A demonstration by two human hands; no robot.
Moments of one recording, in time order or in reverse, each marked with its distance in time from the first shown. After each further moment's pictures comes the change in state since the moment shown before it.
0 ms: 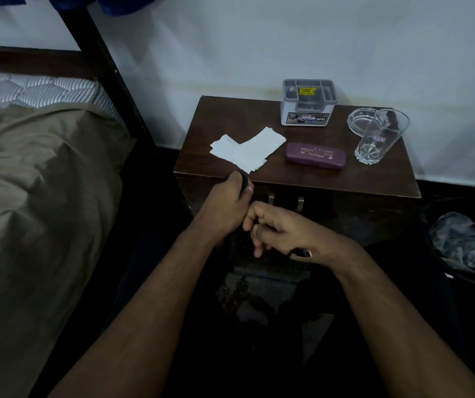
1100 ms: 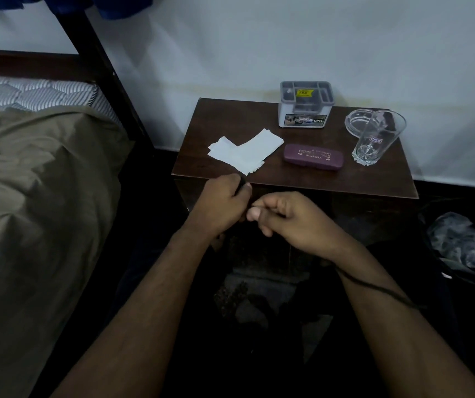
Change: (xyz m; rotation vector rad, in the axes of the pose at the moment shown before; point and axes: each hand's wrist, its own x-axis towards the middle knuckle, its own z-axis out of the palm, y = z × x) left_hand 0.004 0.005 -0.007 0.055 0.072 0.039; right_hand -0.001 -0.005 -0.010 -0.045 0.251 -0.042
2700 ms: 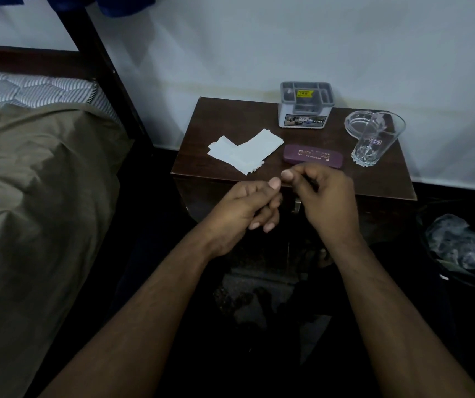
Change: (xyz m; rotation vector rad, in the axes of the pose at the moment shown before) left_hand -0.020 0.028 0.012 -0.985 -0.414 -0.003; right_hand 0.005 0.013 -0.021 -0.157 0.693 -0.064
